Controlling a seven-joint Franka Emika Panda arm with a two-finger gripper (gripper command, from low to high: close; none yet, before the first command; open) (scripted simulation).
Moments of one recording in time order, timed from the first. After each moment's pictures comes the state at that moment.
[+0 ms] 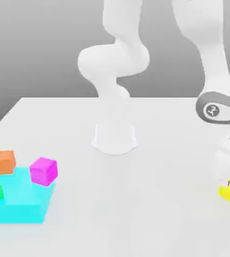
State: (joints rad) arm 0.55 0.40 0.25 -2.52 -0.39 2.89 1.33
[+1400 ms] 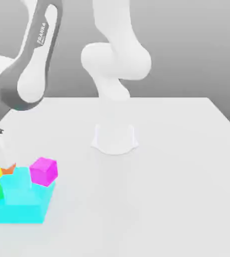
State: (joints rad) arm -0.55 0.14 -0.16 -2.44 0.04 2.58 0.45
